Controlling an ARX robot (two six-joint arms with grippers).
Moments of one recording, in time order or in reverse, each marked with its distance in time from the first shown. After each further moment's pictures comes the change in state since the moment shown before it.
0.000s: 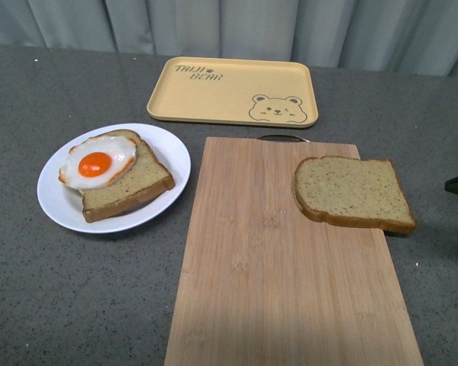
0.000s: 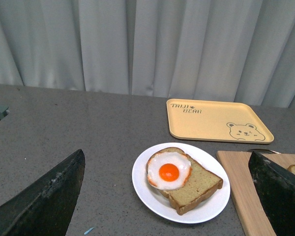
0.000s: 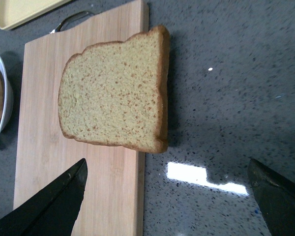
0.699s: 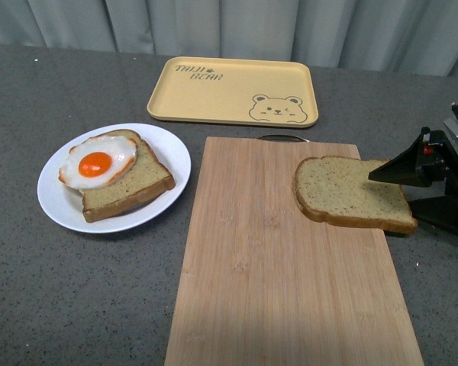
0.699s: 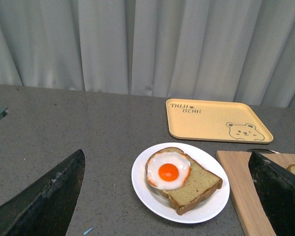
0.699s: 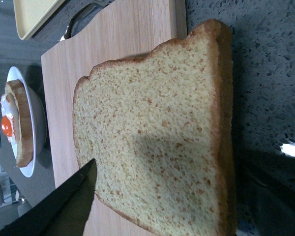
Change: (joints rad) left arm 0.000 0.000 0.000 0.000 0.000 0.000; right arm 0.126 0.351 0.289 0.010 -0.119 0.246
